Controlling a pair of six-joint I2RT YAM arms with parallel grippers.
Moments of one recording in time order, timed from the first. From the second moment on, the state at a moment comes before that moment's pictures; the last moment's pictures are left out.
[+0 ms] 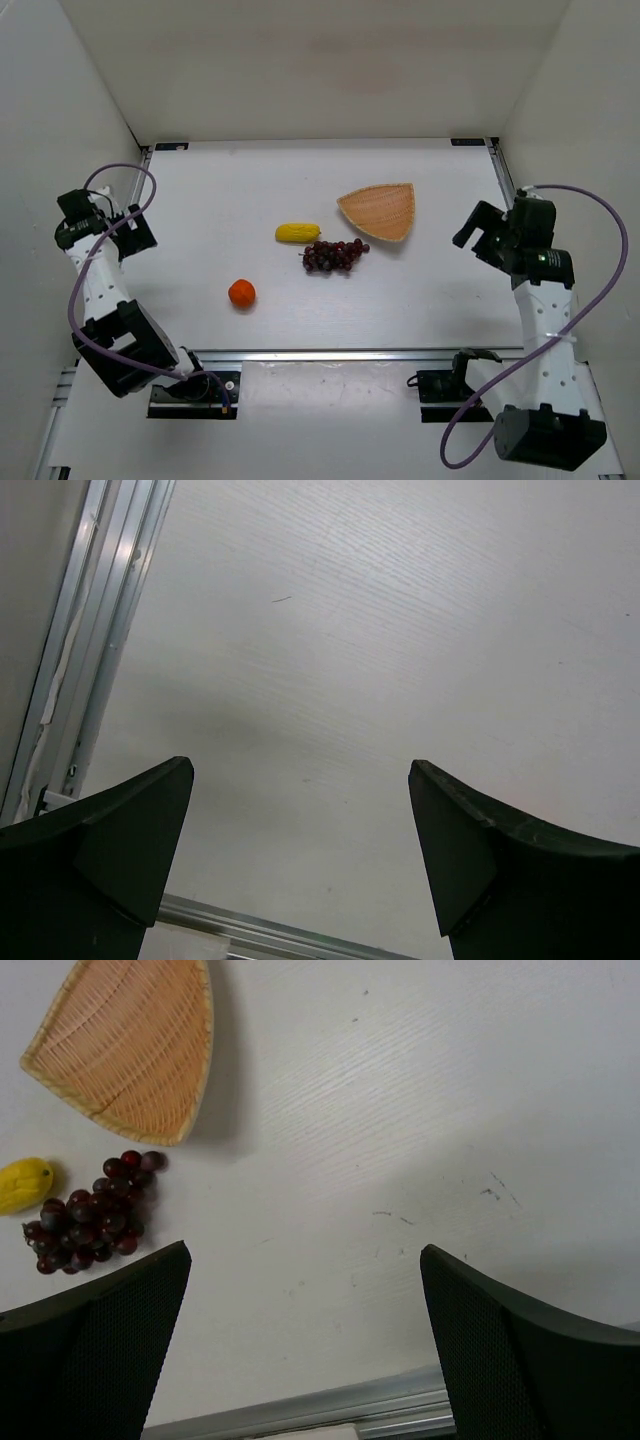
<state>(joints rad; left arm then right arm) 0.57 1.33 1.14 -0.76 0.17 0.08 -0.11 0.88 1.00 -0.88 -0.06 0.40</state>
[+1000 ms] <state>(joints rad) 0.24 1.34 1.08 -0.89 0.11 0.25 0.88 2.18 1.79 -0.84 0.16 -0.23</state>
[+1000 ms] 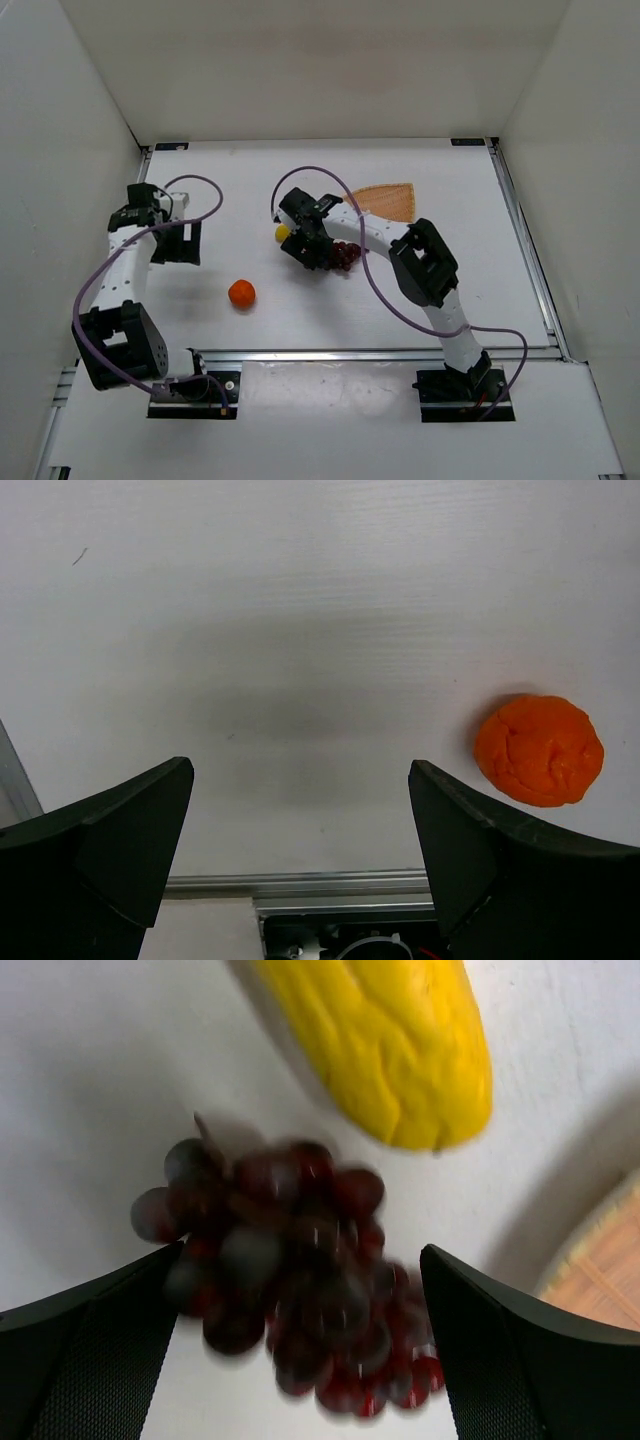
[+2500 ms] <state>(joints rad) -0.51 1.60 1.07 -0.97 -0.03 0.23 0.32 2.16 1.94 -0.84 -0.06 0.32</state>
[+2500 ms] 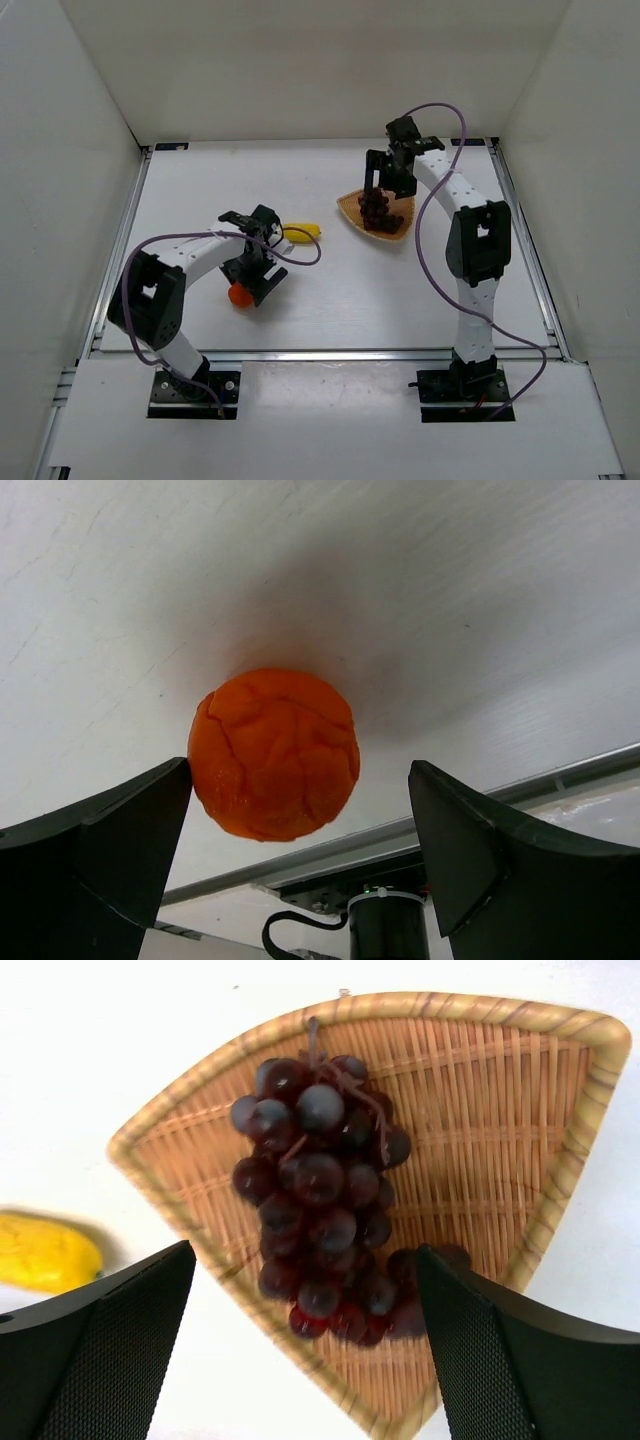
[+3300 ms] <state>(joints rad) -0.59 1.82 1.62 -1.05 -0.12 0.26 0.28 1.49 1.45 -0.74 -0.02 0.38</state>
